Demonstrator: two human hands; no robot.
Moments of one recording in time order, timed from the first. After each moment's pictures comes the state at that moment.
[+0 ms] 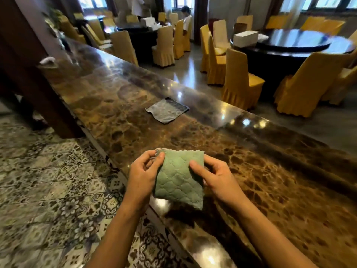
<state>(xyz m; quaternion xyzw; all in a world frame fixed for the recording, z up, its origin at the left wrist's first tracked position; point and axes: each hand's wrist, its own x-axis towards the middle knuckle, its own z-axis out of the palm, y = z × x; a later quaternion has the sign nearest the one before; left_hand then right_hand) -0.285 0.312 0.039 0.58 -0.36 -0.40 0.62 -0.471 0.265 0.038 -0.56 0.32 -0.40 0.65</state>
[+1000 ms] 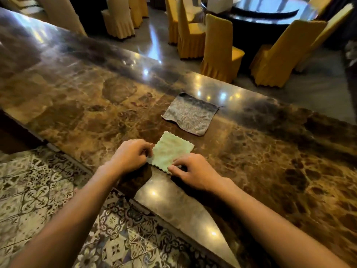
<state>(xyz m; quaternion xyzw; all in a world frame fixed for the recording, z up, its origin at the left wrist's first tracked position) 0.068 0.039 -0.040 0.60 -0.77 -0.20 0.08 -0.169 0.074 -0.062 -0.82 0.48 -0.16 0.27</state>
